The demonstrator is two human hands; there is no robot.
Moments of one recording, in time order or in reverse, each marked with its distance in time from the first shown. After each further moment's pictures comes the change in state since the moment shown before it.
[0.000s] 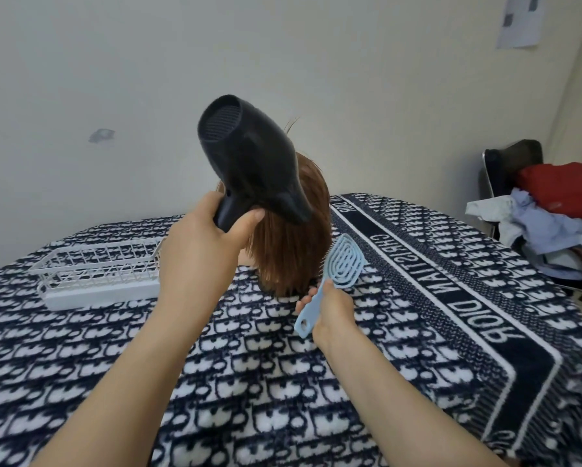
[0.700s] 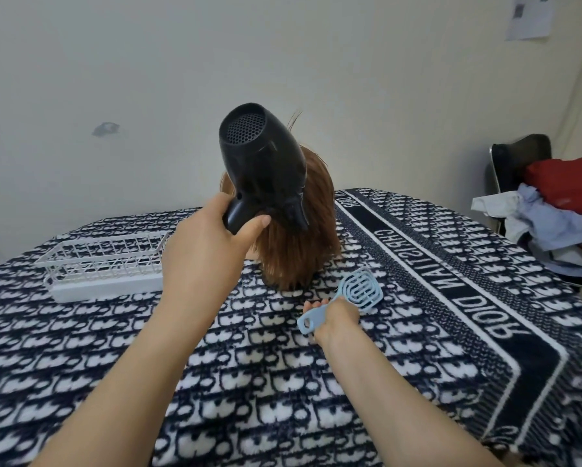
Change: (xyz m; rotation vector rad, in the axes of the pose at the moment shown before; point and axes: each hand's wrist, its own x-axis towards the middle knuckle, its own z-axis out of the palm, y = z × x) left_hand -0.005 -0.002 -0.001 0.123 -0.053 0.005; right_hand 0.004 0.008 -0.003 0.212 0.210 0.165
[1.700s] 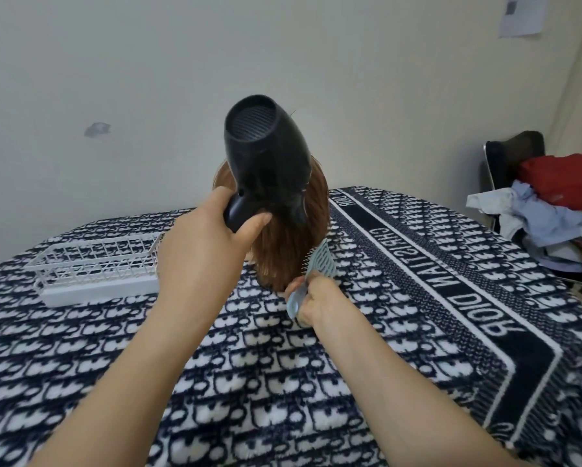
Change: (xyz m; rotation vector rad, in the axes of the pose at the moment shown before) left_hand 0.001 0.006 0.005 0.085 0.095 0.091; right_hand 0.023 -0.008 0.036 0.032 -0.281 0.238
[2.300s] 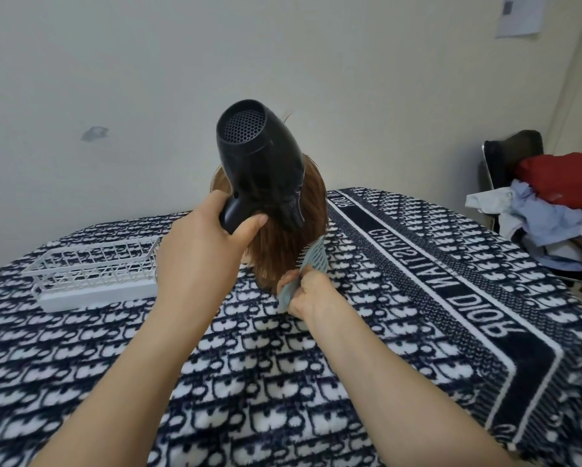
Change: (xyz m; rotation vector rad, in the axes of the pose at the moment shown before) left_hand 0.004 -0.002 0.005 -0.056 -0.026 -0.025; right_hand -0.004 0.003 0.011 0.109 -0.073 0.020
